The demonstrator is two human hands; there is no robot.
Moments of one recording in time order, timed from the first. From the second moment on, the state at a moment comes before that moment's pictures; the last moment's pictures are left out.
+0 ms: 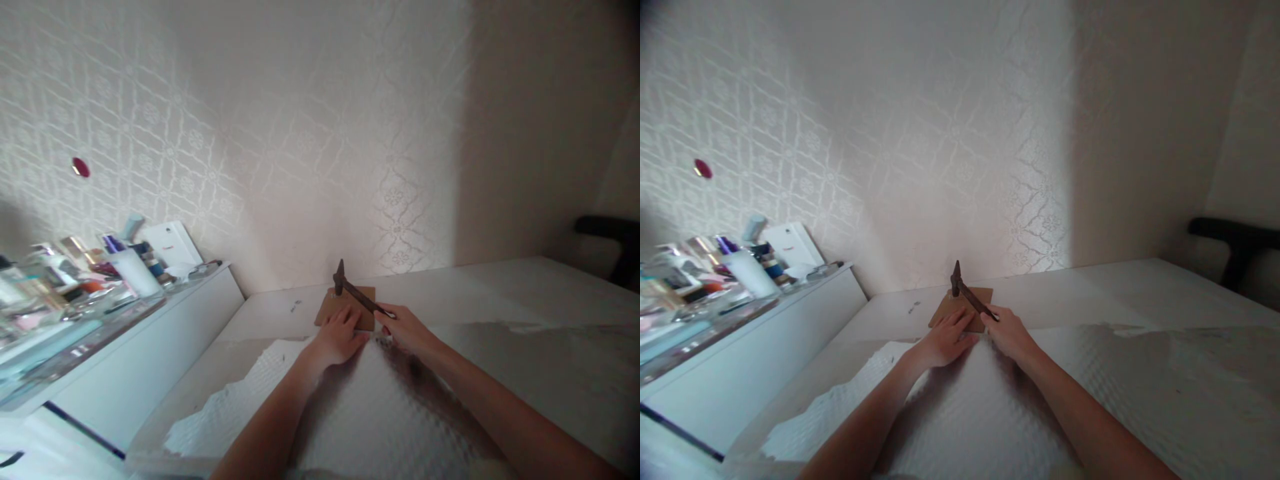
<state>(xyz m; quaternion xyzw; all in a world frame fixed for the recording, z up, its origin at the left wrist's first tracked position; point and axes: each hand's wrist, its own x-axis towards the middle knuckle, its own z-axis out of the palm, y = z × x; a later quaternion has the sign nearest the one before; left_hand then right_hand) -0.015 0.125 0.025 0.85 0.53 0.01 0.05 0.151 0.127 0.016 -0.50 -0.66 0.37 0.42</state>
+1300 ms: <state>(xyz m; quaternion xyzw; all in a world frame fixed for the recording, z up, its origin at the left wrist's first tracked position) -0.018 0.131 0.018 0.85 0.53 0.01 0.04 0.152 0.127 0.017 -0.50 -0.70 0.33 0.39</state>
